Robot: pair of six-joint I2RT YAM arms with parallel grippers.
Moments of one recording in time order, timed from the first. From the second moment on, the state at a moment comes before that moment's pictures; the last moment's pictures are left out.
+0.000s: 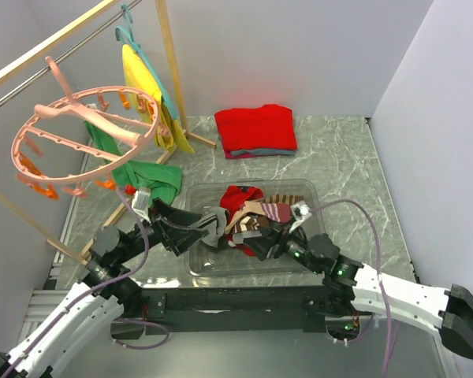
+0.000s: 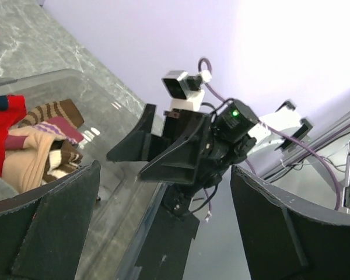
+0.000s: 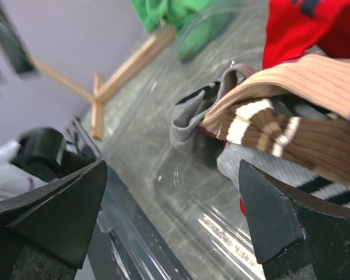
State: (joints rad) left arm -0.59 0.38 0.37 0.21 0.48 -0.79; right arm 0.99 0.67 0.16 0.41 0.12 0.68
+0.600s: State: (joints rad) left arm -0.60 0.00 0.04 0.16 0.28 -1.02; right arm 0.99 0.01 0.04 -0.04 0.47 0.97
